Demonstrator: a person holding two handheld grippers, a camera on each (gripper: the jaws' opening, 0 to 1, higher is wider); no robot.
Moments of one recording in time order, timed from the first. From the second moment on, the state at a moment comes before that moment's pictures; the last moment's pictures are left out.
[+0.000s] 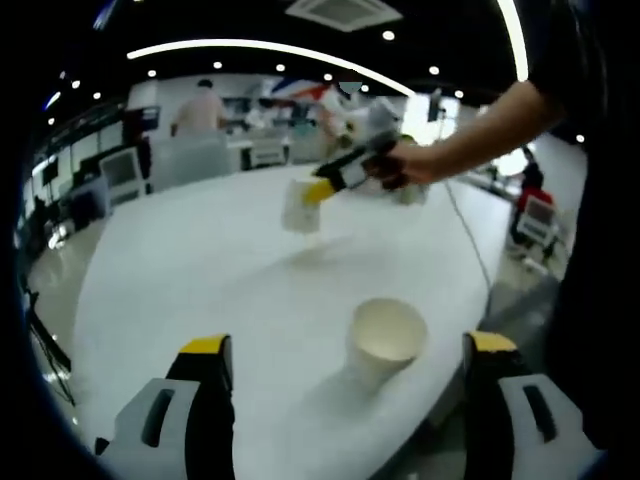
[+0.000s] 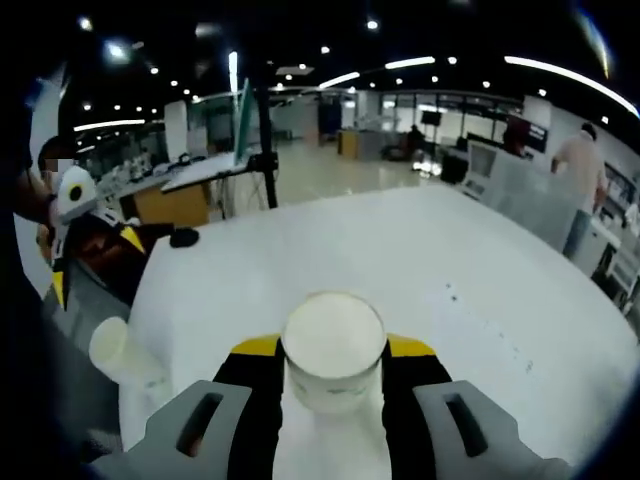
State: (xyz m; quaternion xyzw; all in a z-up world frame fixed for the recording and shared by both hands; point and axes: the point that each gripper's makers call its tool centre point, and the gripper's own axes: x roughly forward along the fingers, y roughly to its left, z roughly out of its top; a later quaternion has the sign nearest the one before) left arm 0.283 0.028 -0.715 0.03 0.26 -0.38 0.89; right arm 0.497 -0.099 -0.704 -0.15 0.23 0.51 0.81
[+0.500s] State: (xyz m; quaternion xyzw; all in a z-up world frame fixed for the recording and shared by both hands) left arm 0.271 0.029 -0.712 0.02 0.26 -0.39 0.89; right arm 0.438 -0.099 -0.668 -0.12 0.19 0.54 0.81
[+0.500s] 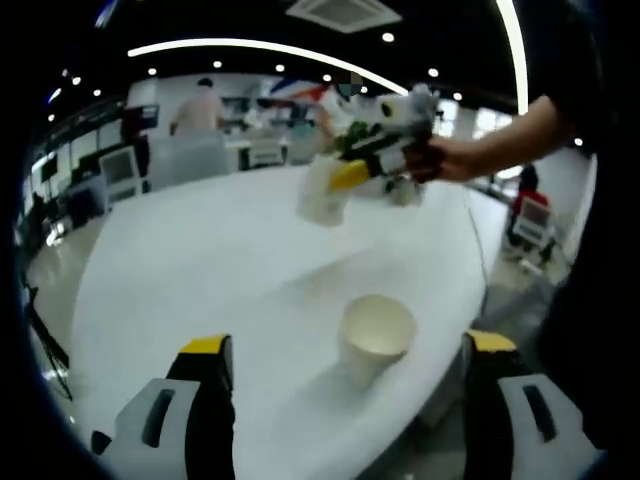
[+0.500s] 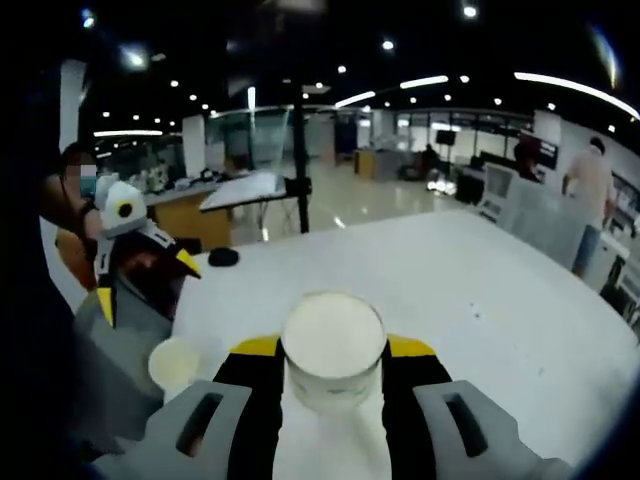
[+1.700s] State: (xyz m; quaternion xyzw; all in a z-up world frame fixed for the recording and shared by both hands) left arm 0.268 0.015 -0.698 0.03 0.24 -0.41 0.88; right arm 0.337 -0.088 -0.583 -0.06 0.15 0.57 0.80
